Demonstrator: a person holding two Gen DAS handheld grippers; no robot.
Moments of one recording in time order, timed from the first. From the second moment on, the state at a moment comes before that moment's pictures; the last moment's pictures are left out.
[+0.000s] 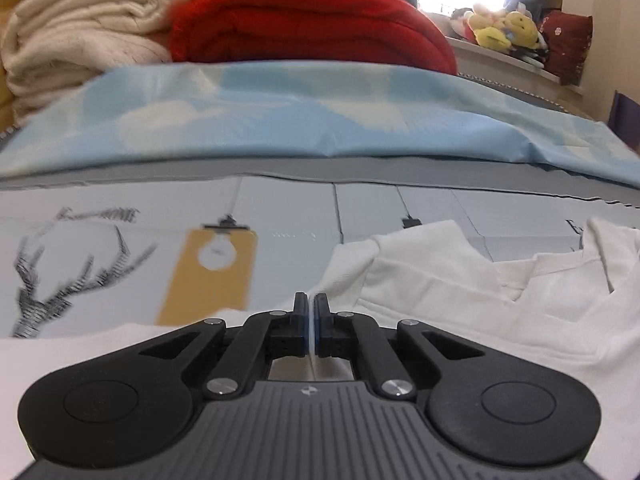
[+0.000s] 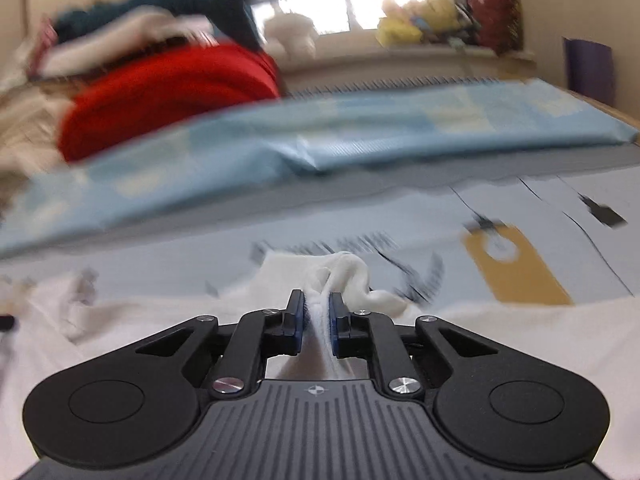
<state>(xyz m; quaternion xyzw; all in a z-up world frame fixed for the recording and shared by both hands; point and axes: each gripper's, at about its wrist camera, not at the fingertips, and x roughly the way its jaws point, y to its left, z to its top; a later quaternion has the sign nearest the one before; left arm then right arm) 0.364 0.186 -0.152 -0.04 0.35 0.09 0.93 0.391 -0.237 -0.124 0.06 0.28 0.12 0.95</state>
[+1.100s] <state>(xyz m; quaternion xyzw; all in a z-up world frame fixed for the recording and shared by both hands) 0.141 0.155 -0.061 -0.03 0.52 -0.03 0.85 0.279 -0.621 -0.134 0.17 0.28 -0.40 0.85</state>
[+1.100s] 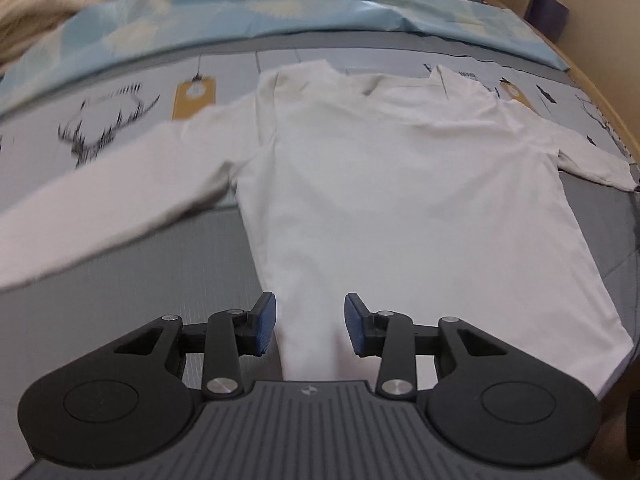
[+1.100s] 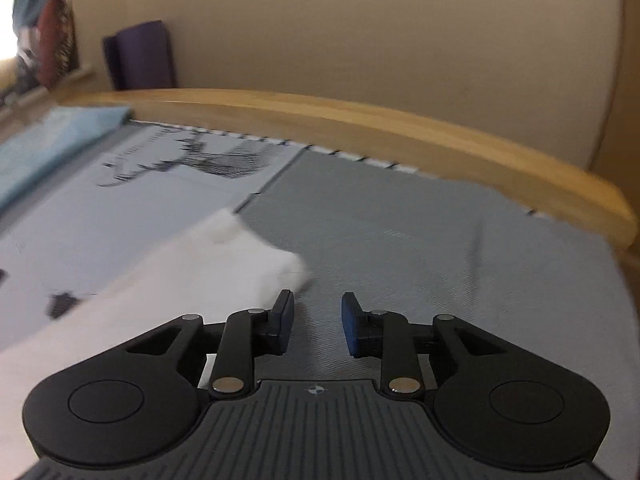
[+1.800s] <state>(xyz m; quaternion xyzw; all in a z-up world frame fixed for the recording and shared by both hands) 0.042 0.179 -0.084 -0.11 0.58 0.00 0.81 0.162 -0.413 0.024 0.18 0.34 -0.04 0.92</state>
